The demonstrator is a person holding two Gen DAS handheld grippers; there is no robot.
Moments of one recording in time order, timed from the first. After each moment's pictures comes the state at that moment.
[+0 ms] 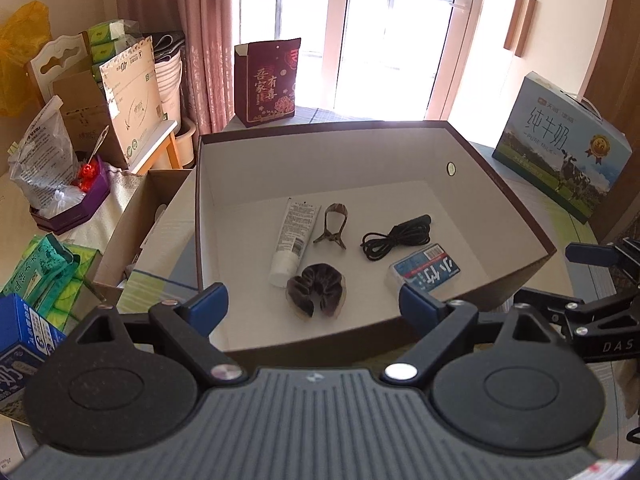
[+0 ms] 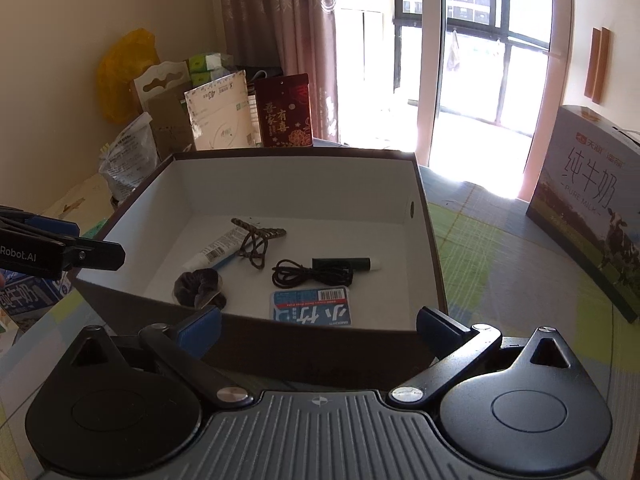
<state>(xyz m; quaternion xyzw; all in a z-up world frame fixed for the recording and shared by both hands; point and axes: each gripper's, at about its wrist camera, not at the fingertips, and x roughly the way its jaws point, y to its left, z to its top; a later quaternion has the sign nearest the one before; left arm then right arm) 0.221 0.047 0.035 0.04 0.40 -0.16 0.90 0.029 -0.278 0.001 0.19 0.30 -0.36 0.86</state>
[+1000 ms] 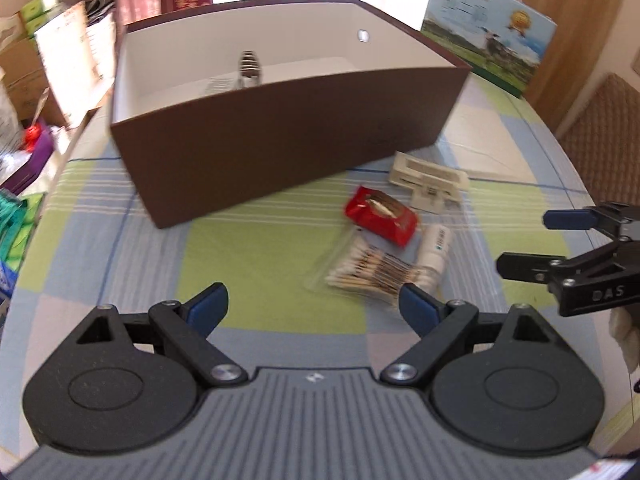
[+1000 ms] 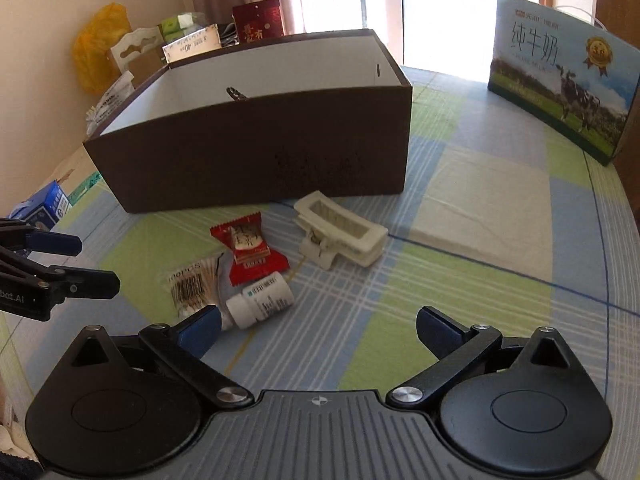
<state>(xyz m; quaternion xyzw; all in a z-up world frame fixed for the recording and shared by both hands) 0.117 0.038 -0.046 0.09 0.45 -0.27 0.85 -0.045 -0.174 -0.070 0.26 0.34 -0.38 0.82</state>
